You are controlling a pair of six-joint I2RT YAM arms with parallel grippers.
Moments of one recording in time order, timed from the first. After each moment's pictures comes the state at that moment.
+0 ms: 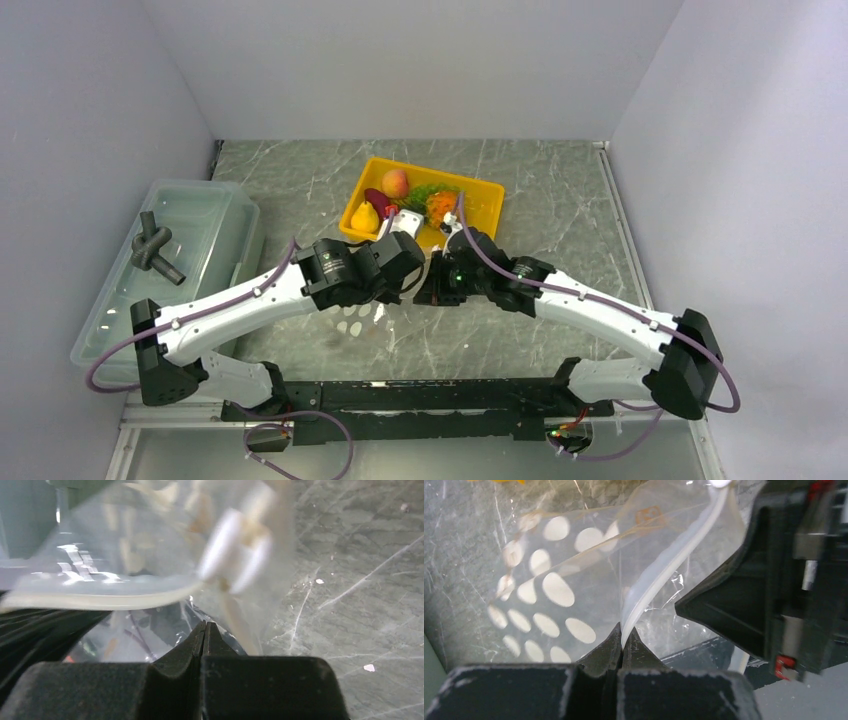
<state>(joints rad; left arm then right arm) -1.14 1.34 1.38 -1.03 -0.44 -0.63 0.93 1.21 0.93 -0.41 -0.15 0.86</state>
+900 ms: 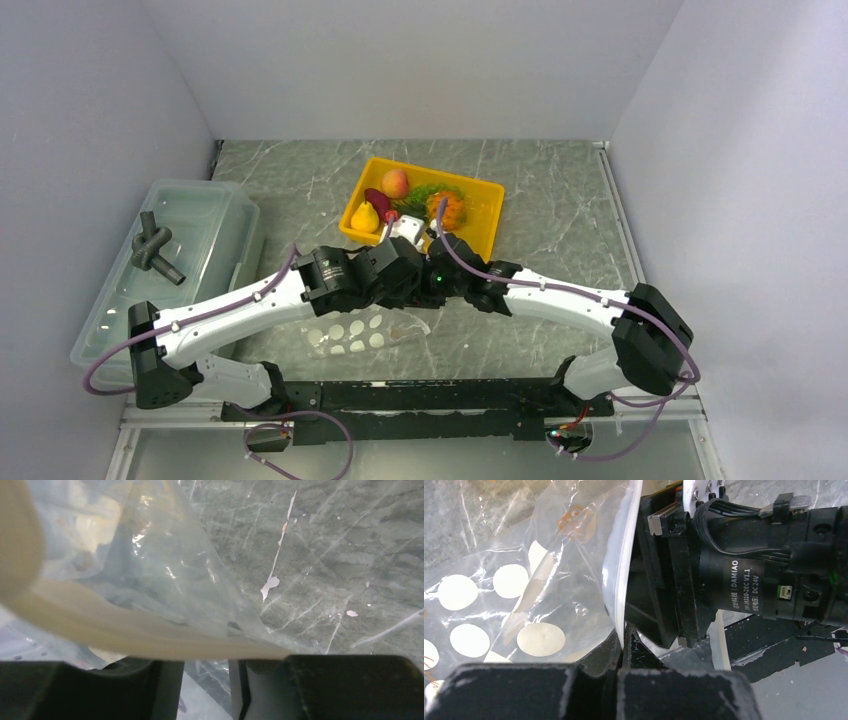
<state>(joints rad) -1.14 1.31 1.29 -0.93 -0.39 -0.65 0.94 1.40 0.86 -0.14 -0.16 1.01</state>
